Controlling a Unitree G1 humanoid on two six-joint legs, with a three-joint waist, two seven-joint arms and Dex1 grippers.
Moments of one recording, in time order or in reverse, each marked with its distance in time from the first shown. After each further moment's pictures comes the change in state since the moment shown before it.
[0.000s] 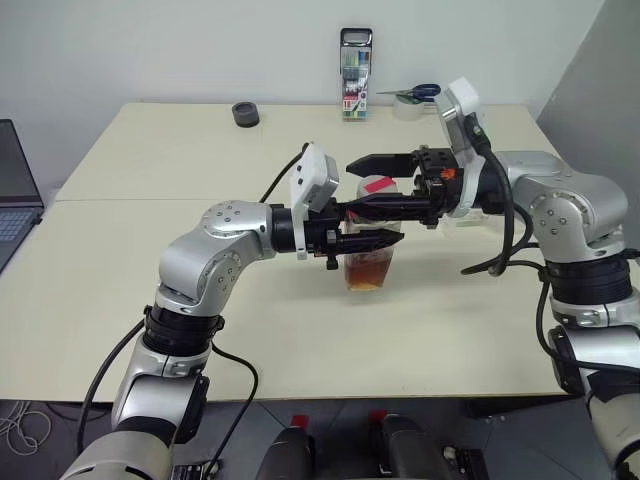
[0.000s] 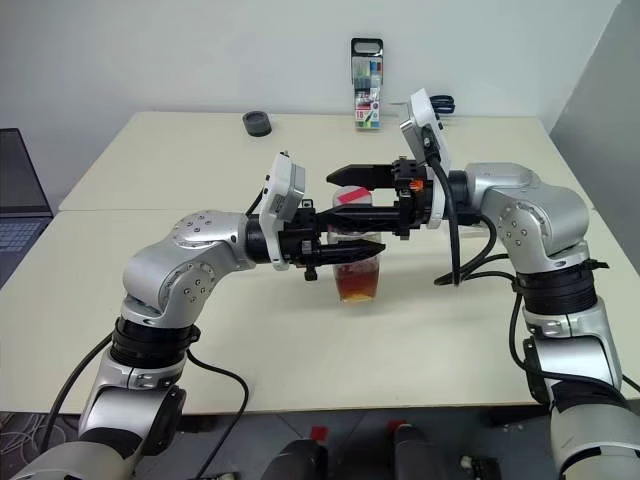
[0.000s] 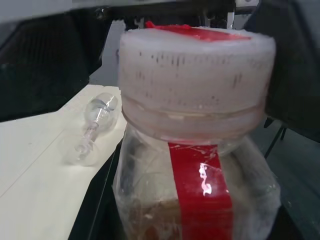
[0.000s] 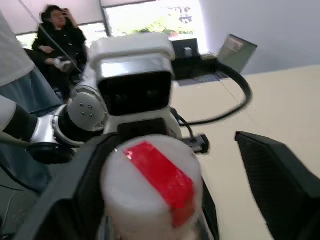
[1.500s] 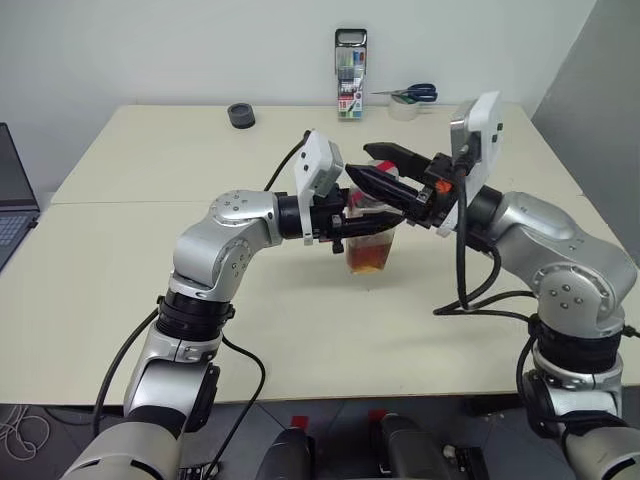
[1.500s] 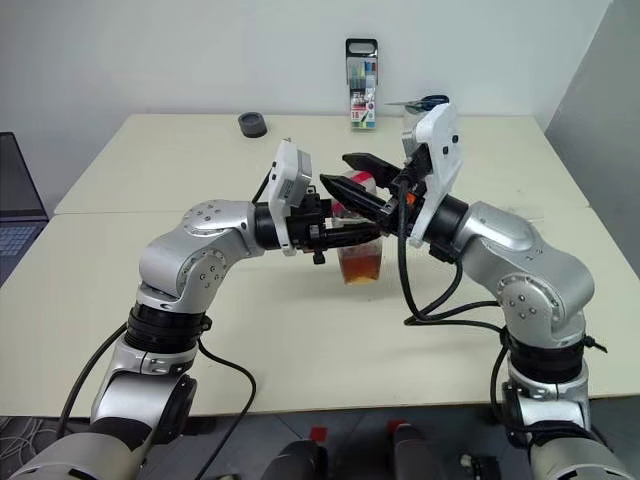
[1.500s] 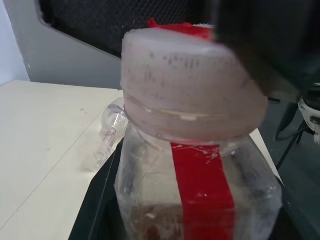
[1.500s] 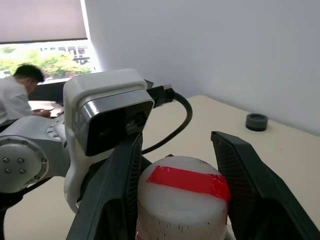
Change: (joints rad) left arm -0.066 -0.041 -0.003 0.124 0.056 -0.050 -0.021; right arm 0.167 0.128 -0.066 -0.311 -0.002 -0.038 -0.419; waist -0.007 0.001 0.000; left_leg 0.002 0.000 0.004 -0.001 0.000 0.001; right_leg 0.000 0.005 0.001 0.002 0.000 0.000
